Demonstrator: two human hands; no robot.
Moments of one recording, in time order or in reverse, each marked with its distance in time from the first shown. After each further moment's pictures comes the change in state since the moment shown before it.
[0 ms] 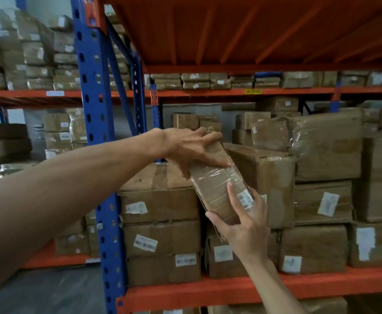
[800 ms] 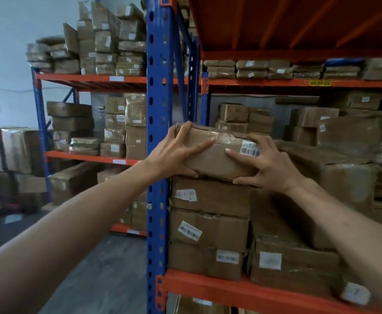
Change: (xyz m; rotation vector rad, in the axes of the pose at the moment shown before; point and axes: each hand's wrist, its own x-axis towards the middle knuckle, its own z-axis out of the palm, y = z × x) left_hand -0.129 0.023 0.136 -0.315 0.182 -0.728; right_hand 0.153 -0.023 0.066 -0.224 -0.550 -0.666
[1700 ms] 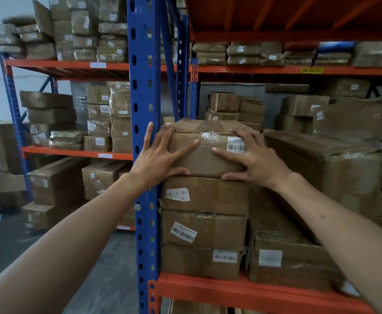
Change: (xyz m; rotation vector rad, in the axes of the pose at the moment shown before) left_hand -0.006 -0.011 0.067 0.007 0.112 -0.008; right_hand 0.020 0.009 0.045 -0.032 -0.029 -0.029
